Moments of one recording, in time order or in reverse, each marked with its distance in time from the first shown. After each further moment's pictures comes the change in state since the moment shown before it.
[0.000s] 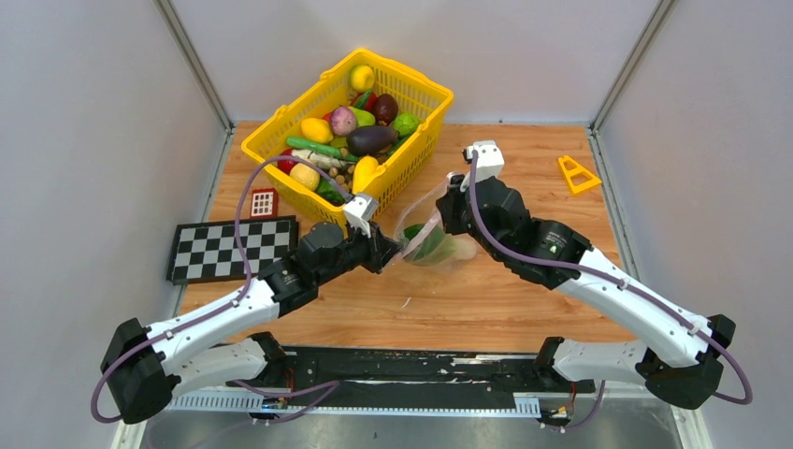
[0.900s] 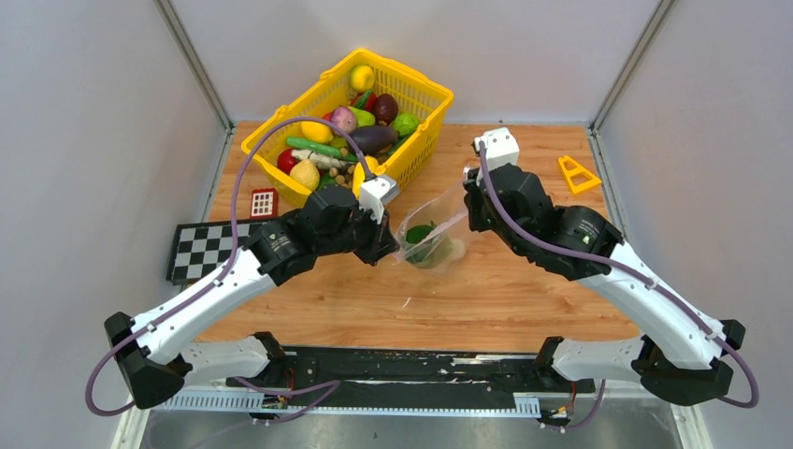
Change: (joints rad) left arm -0.001 0.121 0.494 -0.671 0.125 0.185; right arm -0.012 0.045 0.261 -0.349 0.061 -0.137
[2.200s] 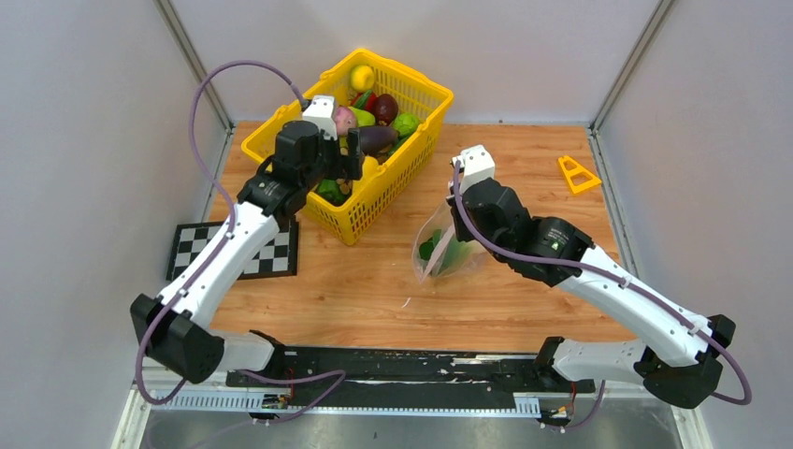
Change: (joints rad) left arm 0.397 0.165 0.161 0.219 -0.284 0.062; right arm -0.003 -0.036 -0.232 0.195 -0.045 -0.061
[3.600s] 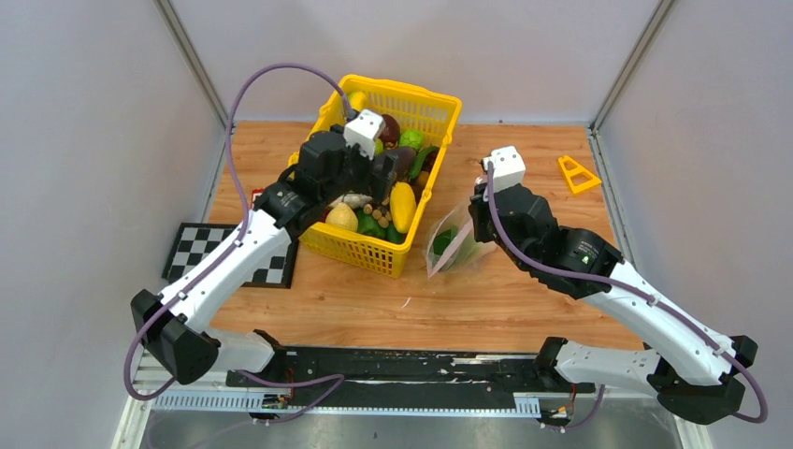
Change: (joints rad) left arm -0.196 0.040 0.029 -0.013 0.063 0.208; right arm -0.011 -0.120 -0.046 0.007 0.041 0.019
